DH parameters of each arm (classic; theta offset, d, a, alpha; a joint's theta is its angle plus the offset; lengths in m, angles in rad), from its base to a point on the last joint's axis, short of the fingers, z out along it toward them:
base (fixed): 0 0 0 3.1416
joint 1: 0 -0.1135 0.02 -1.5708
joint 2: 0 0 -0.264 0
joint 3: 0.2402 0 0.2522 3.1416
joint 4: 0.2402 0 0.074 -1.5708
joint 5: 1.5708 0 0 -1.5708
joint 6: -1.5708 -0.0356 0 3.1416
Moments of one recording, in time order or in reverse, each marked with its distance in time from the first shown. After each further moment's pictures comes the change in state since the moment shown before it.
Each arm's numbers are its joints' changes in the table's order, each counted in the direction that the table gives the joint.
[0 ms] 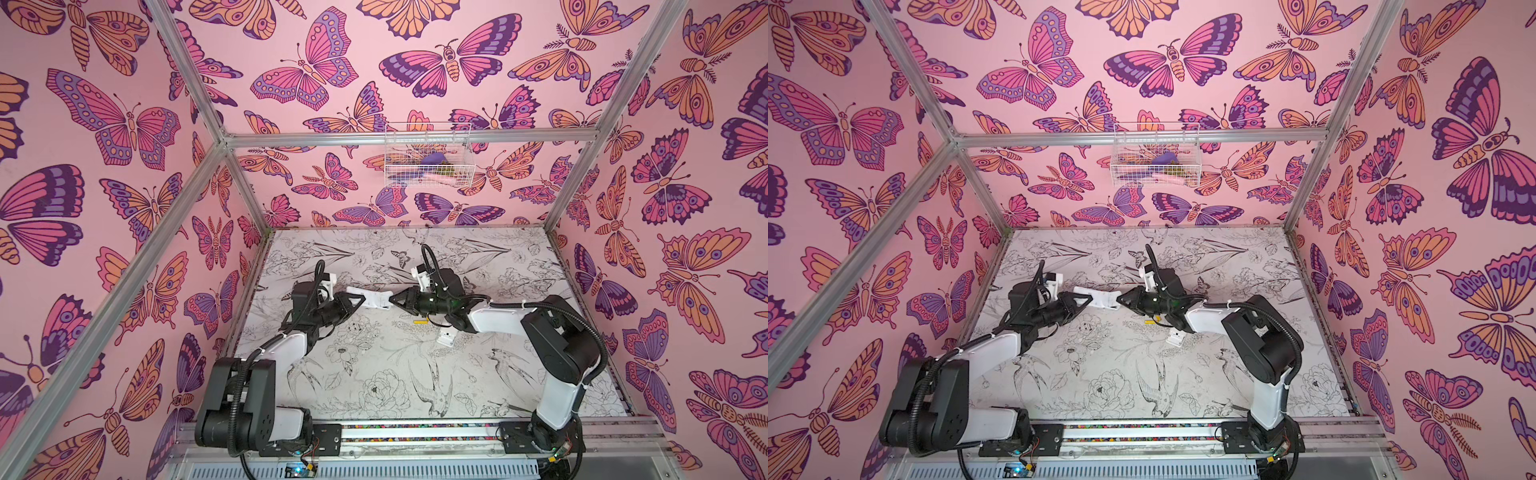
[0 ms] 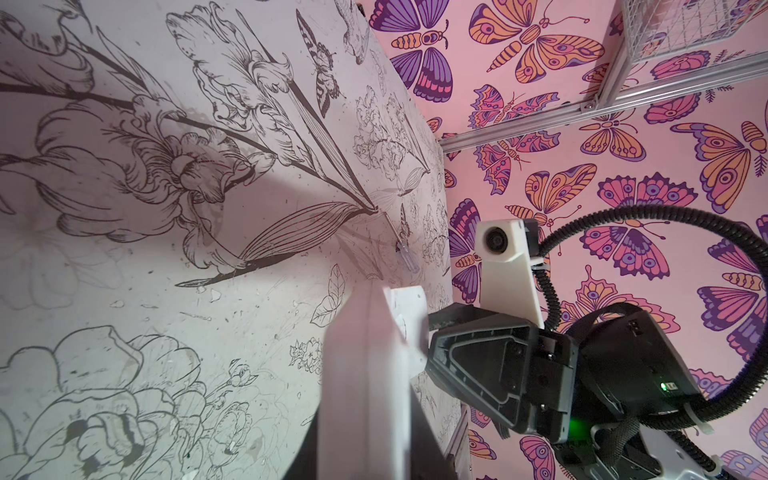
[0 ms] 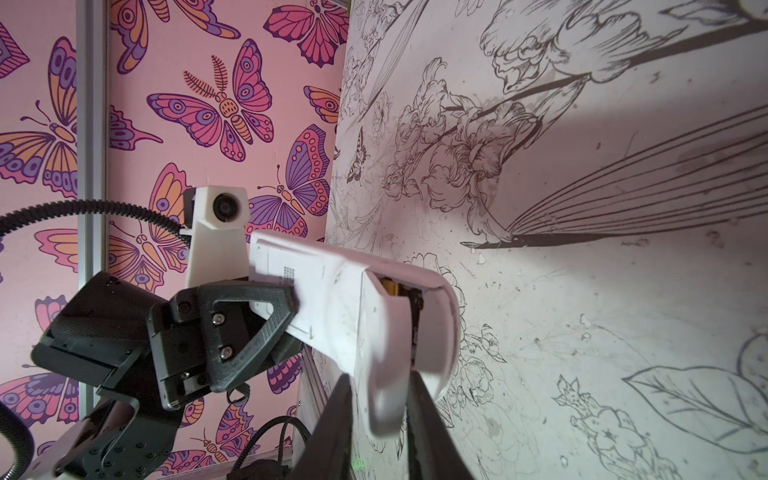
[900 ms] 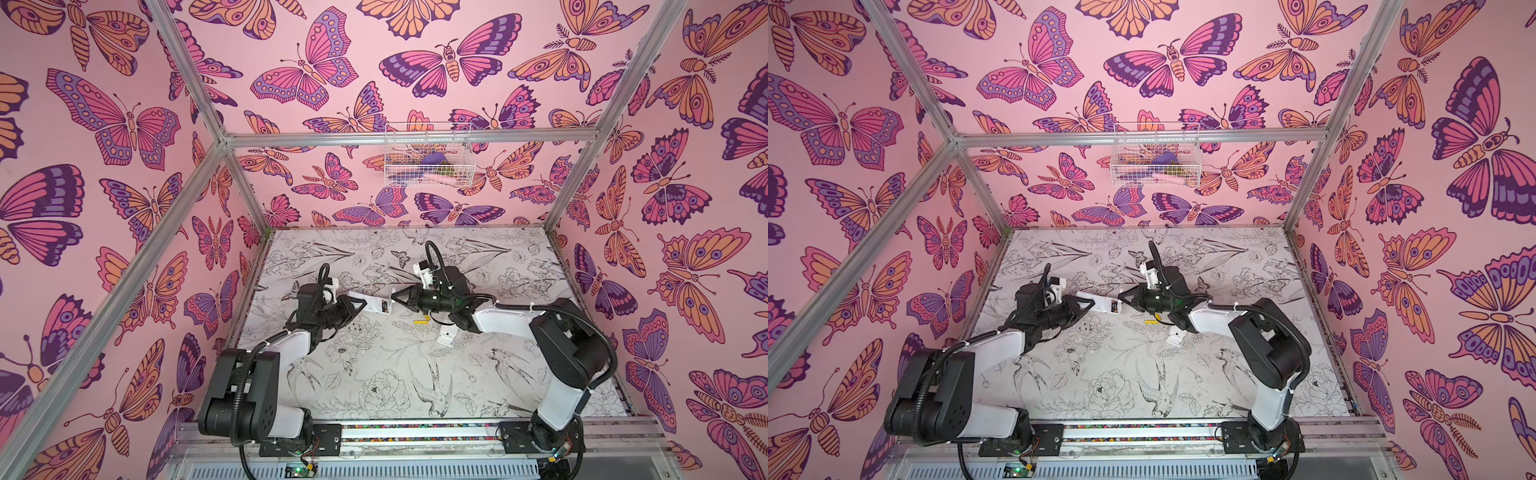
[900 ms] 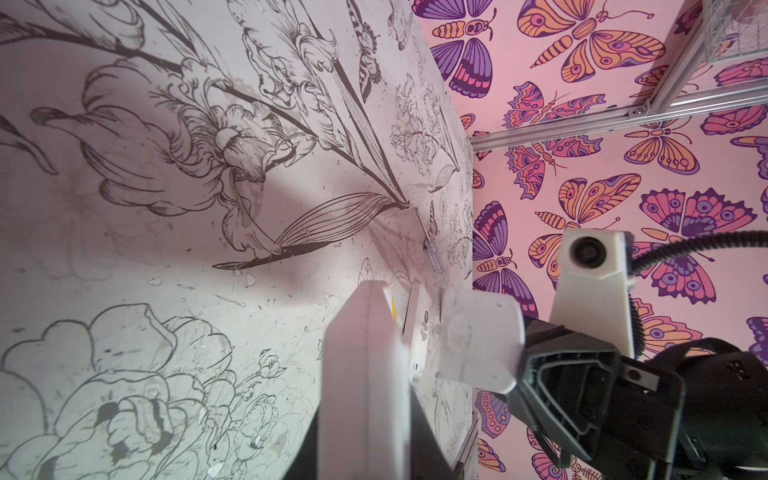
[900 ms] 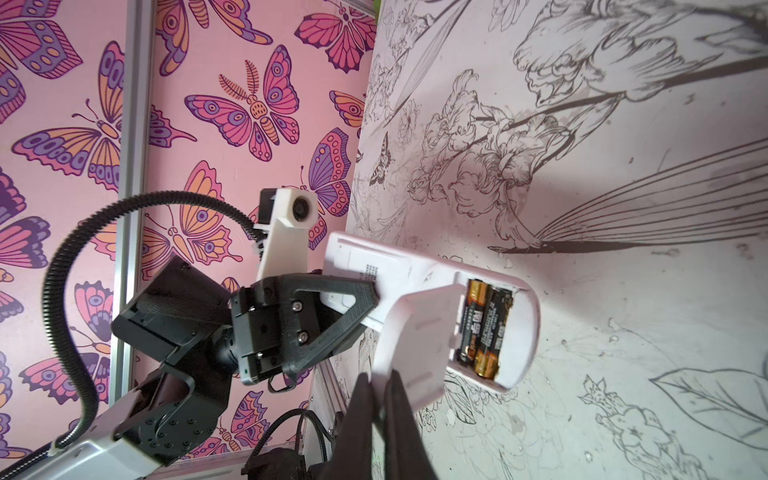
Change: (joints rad) left arm 0.028 -0.051 0.000 0.027 -0.064 0.013; right arm 0.021 0.084 -0.034 -0.013 -0.020 0.001
